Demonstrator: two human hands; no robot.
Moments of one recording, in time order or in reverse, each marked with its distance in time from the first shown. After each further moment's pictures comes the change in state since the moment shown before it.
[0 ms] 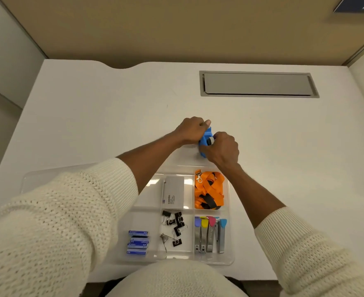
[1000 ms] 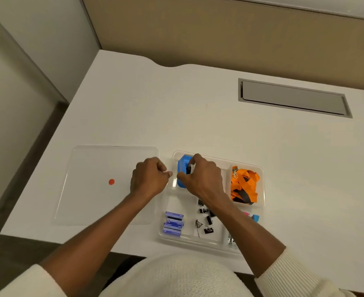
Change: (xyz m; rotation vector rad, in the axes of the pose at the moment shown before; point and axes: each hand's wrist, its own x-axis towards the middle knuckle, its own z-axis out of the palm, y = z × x) left_hand -0.218 -0.174 -0.021 -0.083 0.453 -0.387; right_hand -0.175 -0.103 0.053 -0.025 -0.169 -0.285
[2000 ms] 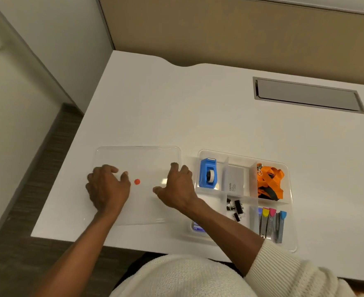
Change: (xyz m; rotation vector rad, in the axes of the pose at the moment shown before) left_hand 0.015 -0.154 -0.073 0.117 0.389 -0.215; right_hand -0.034 -0.110 0.087 0.037 -0.318 0.003
